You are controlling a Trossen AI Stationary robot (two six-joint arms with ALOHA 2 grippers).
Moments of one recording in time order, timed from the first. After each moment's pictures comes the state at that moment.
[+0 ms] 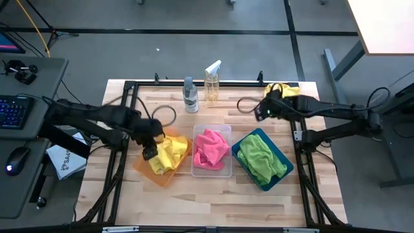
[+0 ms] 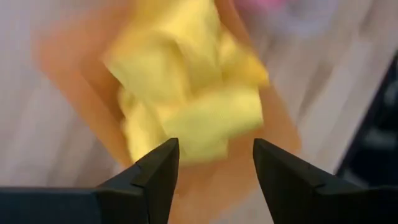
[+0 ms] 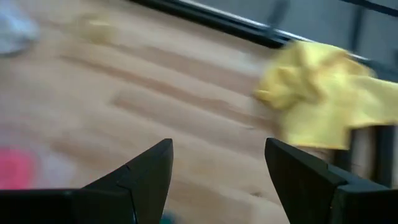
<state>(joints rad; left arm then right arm) -0.14 1.13 1.09 -1.22 0.07 -0.62 -0.22 1.11 0.99 -1.06 0.54 0.88</state>
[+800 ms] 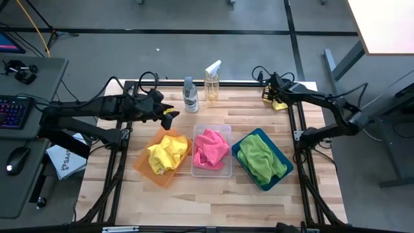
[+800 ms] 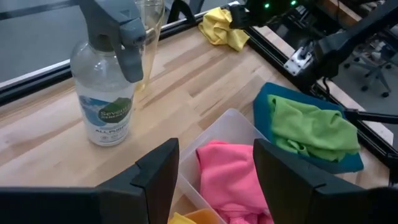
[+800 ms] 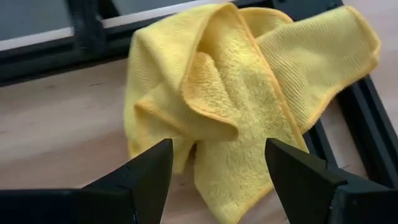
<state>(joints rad) 0.02 1.04 1.11 -0.70 -0.39 -0.68 -0.90 1.35 0.73 -0.59 0.44 0.83</state>
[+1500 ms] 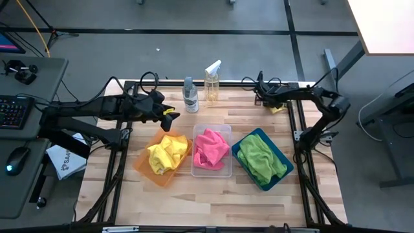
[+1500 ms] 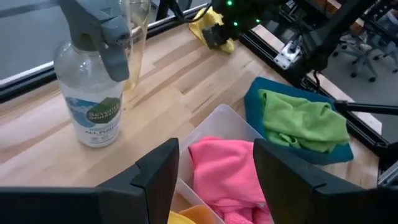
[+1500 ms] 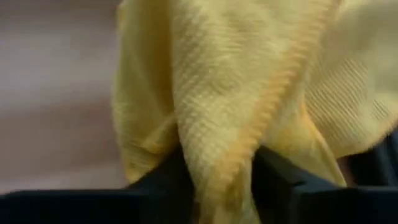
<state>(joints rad) 0.02 1.04 1.11 -0.69 -0.35 -0.65 -0.80 1.64 0.75 -0.52 0.48 0.85</state>
